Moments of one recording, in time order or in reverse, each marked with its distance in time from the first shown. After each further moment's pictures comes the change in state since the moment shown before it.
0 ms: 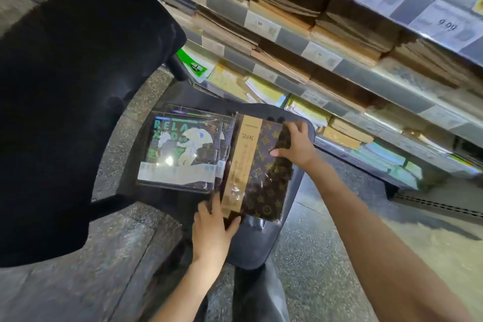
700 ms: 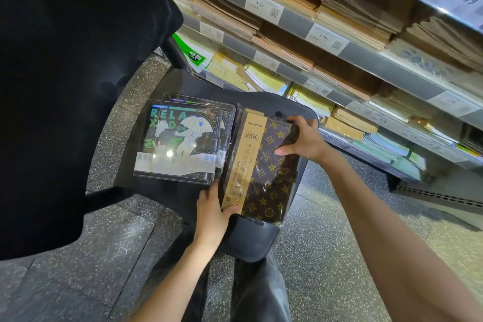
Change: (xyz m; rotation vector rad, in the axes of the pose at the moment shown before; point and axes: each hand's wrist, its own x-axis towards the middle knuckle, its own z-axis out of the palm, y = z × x) left_hand 0.025 -0.006 0.007 -0.429 -0.100 -0.087; right_hand -0.009 0.012 -0.004 0.094 -0.112 0.076
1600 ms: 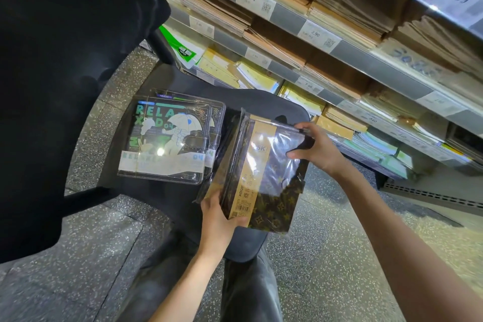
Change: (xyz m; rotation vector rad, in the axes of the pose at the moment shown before) left_hand -0.019 0.018 0.022 -0.227 -0.083 -0.085; right_hand -0.029 0.032 -0.019 0.258 0.058 -0.058
